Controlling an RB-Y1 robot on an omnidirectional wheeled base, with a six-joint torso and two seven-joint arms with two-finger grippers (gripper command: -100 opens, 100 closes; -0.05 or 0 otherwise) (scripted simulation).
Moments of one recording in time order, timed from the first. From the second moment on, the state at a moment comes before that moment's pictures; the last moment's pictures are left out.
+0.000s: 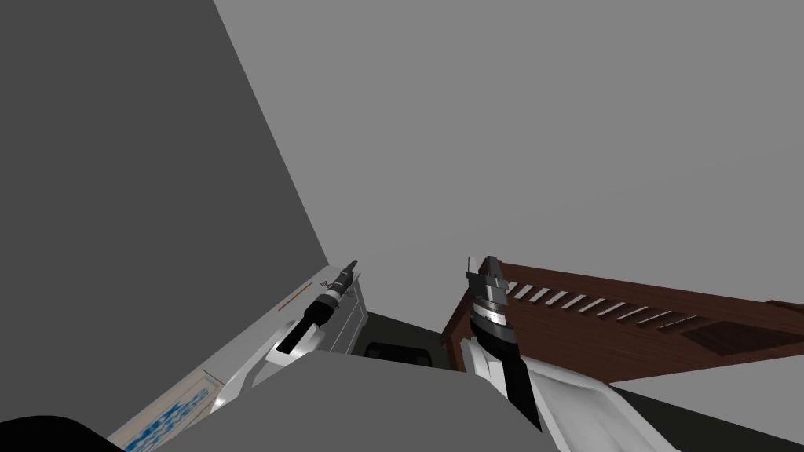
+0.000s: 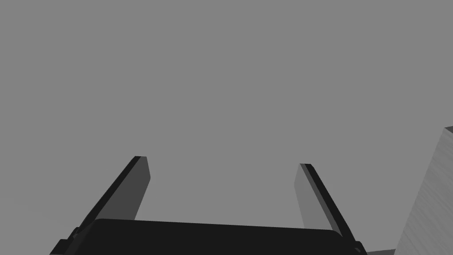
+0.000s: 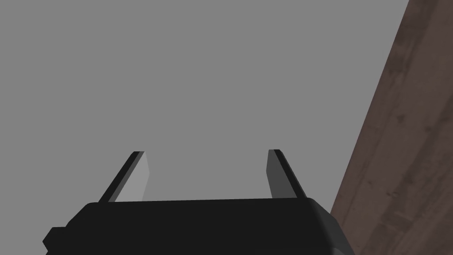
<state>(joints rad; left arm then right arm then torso) 0.50 0.36 -0.06 -2.08 -0.07 0.01 0.15 0.54 0.05 0.00 -2.23 0.00 -0.62 -0.07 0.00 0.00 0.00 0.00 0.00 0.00</state>
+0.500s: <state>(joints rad) 0.49 0.42 -0.06 -2.04 -0.09 0.14 0.17 0.54 0.05 0.00 -2.23 0.00 -0.62 -0.07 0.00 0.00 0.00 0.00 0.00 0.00</state>
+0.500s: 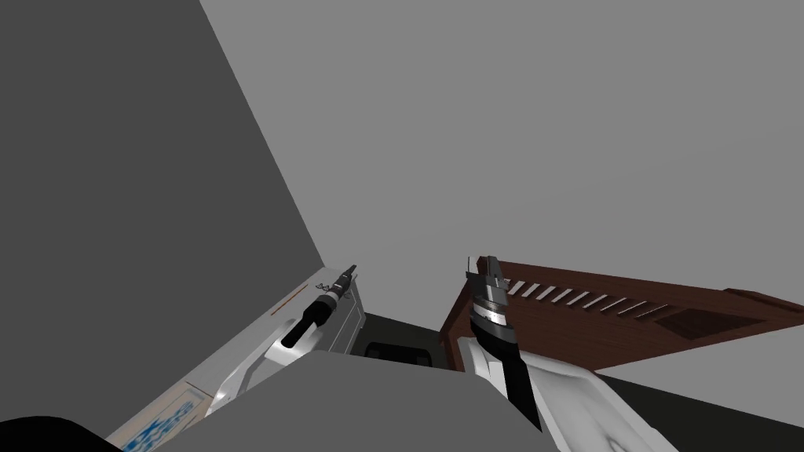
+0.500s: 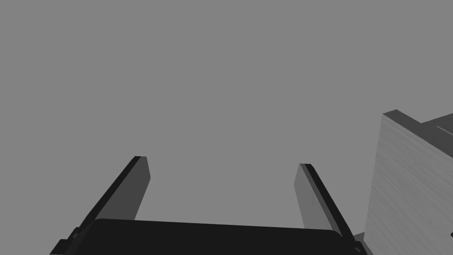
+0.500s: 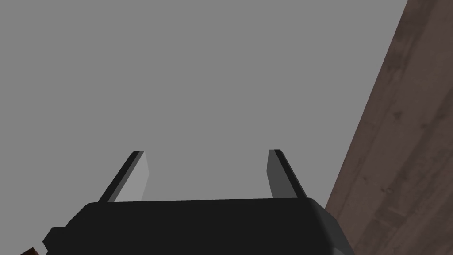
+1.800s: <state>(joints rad) 0.45 0.53 -0.08 -1.93 -0.15 0.52 0.22 0.54 0.05 0.00 -2.23 0.00 -0.62 -0.07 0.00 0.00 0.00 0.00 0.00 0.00</state>
